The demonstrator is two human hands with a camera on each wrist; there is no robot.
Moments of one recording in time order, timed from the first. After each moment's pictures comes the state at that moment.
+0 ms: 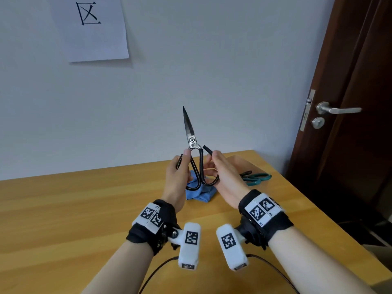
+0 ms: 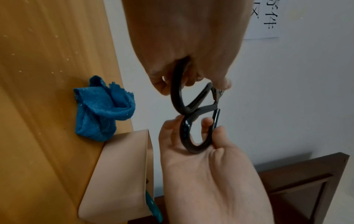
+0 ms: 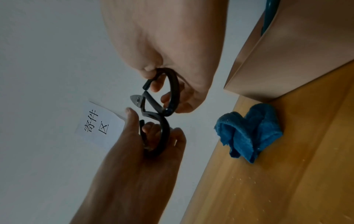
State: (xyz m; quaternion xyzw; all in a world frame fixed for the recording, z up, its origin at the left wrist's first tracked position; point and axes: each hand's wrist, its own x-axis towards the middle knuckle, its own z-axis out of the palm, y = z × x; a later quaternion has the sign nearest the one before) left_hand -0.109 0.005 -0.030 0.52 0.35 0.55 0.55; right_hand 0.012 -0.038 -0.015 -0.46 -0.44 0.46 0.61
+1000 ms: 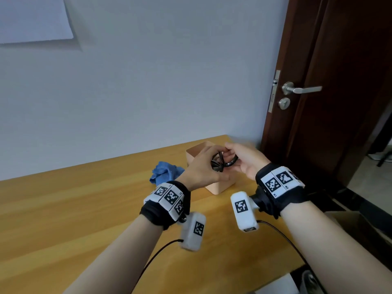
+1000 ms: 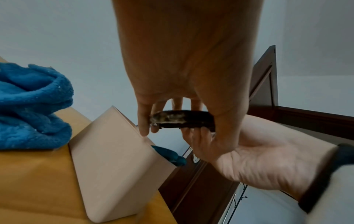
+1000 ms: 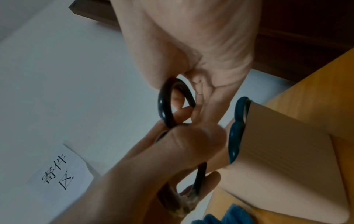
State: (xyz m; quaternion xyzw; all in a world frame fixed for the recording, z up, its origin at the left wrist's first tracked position) left_hand -0.004 -0.005 -0.034 0.86 0.26 0.24 0.36; right_hand 0.134 -0.062 -0.007 -0.64 -0.28 0.43 0.57
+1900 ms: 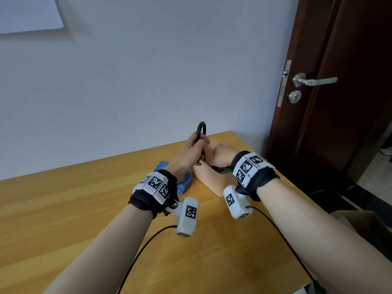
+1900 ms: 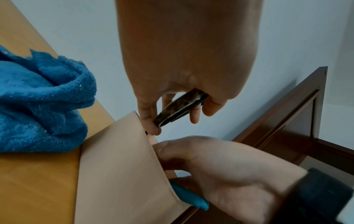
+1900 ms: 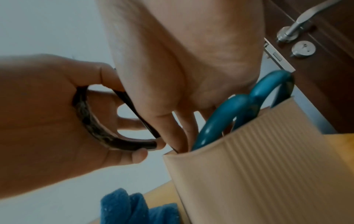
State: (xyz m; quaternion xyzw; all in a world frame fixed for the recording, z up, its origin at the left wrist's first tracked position) left_hand -0.007 0.040 -0.021 0.71 0.35 0.32 0.52; right_hand 0.108 0.008 -0.010 -0.77 -0.59 0.22 0.14
